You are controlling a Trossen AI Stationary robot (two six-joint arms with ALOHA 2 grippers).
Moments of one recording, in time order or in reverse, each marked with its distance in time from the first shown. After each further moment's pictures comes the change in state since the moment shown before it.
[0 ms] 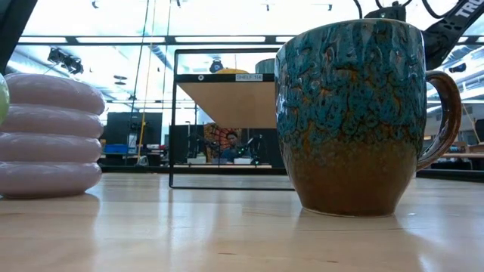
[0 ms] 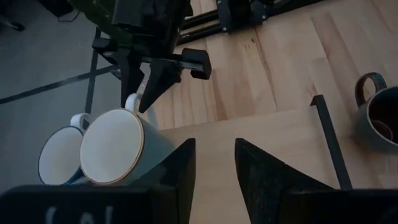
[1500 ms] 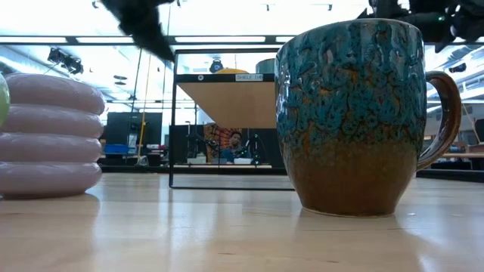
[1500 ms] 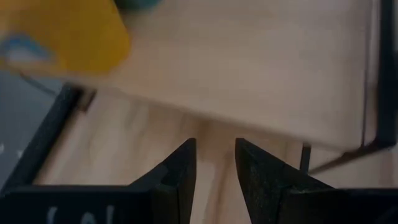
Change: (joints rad) left arm -0.131 -0.759 -1.384 0.581 -0.237 -0.489; right arm 0.048 -0.486 0.001 -0.435 -0.094 -0.050
